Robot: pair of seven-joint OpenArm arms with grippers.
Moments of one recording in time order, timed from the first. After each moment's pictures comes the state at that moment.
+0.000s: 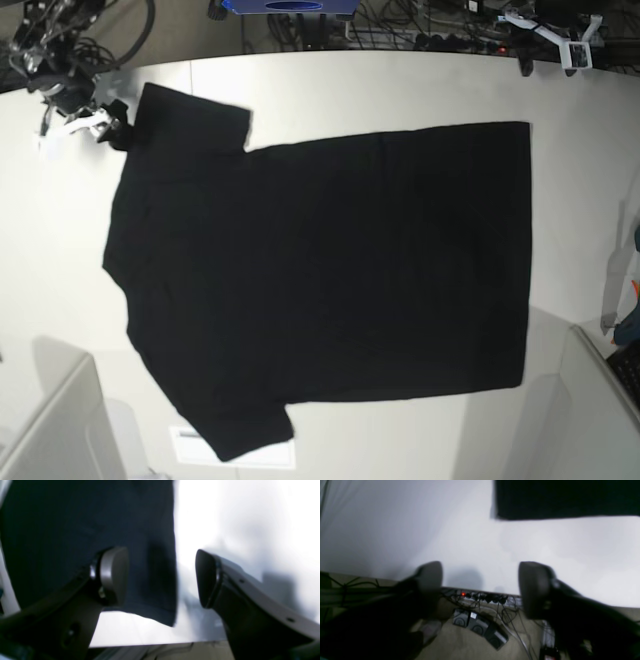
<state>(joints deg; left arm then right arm) 60.2 -16.6 -22.0 110.3 -23.2 -2.1 14.2 -19.1 4.4 46.4 93.8 47.0 21.2 -67.8</state>
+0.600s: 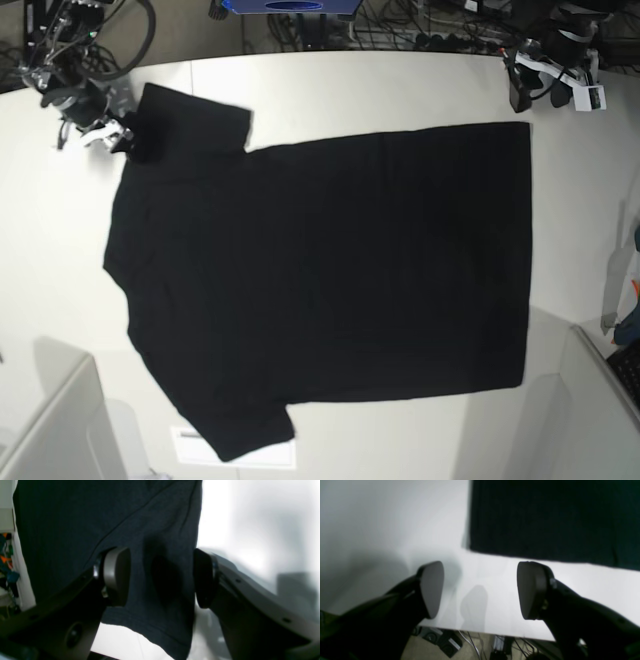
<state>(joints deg) 46.4 -11.2 -34.8 107.8 -38.8 -18.9 32.6 -19.2 8.2 35.4 84.9 51.2 23.3 -58.3</state>
